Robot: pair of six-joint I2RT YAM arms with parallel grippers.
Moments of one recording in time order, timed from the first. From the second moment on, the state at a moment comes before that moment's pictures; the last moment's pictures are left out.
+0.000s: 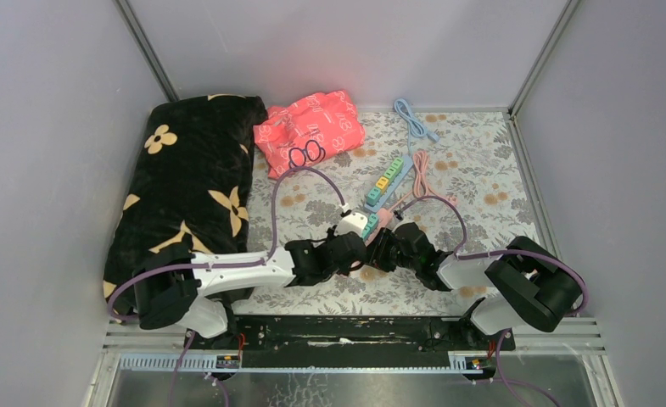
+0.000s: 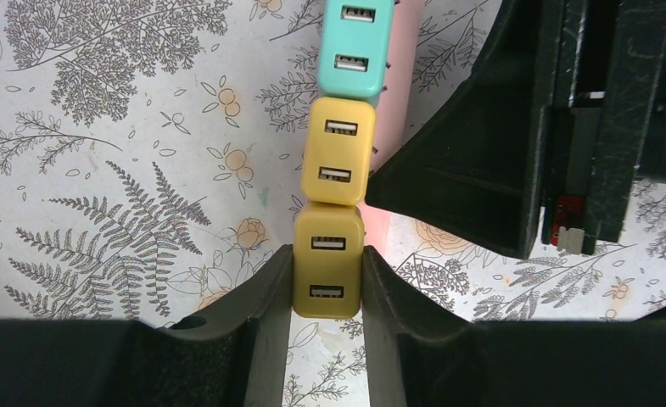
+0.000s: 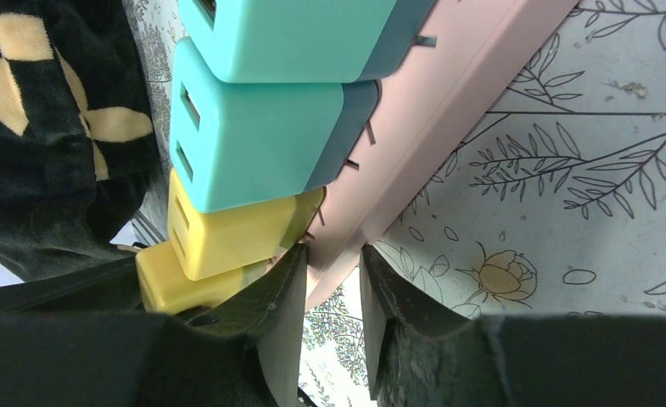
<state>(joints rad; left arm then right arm) -1.17 1.47 0.87 -0.31 -0.44 -0.52 0.75 1.45 0.31 0.54 -0.16 1.10</state>
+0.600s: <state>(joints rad) -1.18 1.48 0.84 -0.28 -0.46 -0.56 0.75 1.45 0.31 0.54 -0.16 1.10</state>
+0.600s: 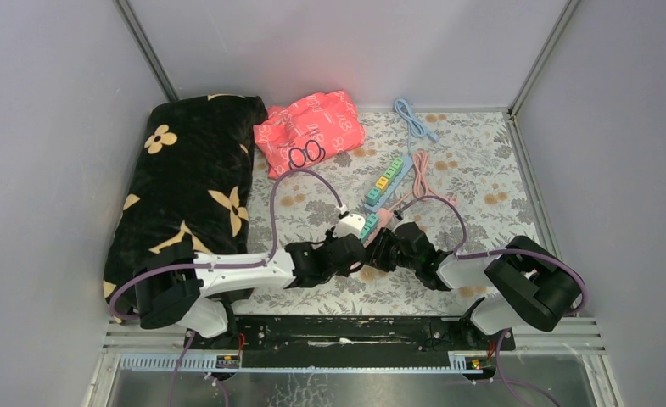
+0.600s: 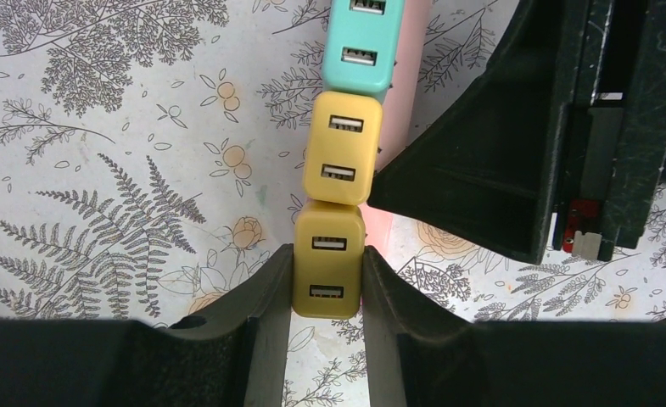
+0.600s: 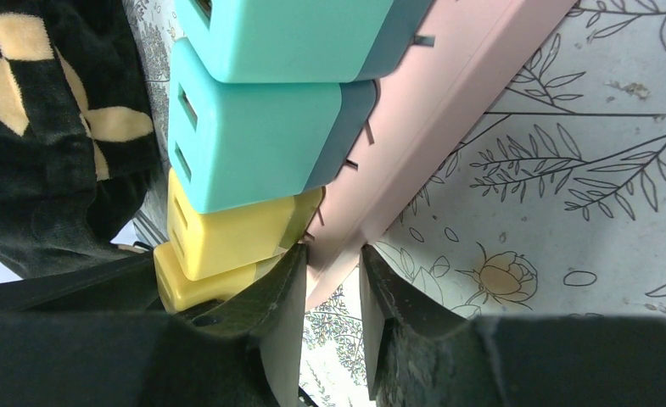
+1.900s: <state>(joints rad) -1.13 1.51 0.82 -0.24 -0.38 -0.57 0.73 1.47 0.31 0.56 -0.20 1.11</state>
